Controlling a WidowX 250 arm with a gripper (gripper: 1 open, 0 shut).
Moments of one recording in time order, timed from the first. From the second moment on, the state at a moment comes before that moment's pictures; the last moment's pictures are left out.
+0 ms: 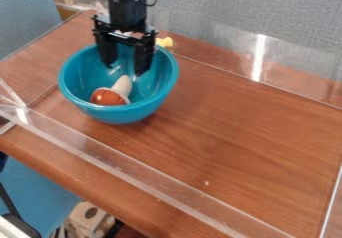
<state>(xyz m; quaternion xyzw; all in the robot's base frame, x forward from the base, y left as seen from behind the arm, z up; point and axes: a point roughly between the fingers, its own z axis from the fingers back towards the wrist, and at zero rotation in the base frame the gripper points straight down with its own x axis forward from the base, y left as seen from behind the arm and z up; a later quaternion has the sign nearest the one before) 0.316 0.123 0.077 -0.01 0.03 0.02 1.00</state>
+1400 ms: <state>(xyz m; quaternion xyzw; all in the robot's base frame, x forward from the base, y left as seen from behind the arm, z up) 0.289 0.097 0.065 -0.04 0.04 0.01 1.00</state>
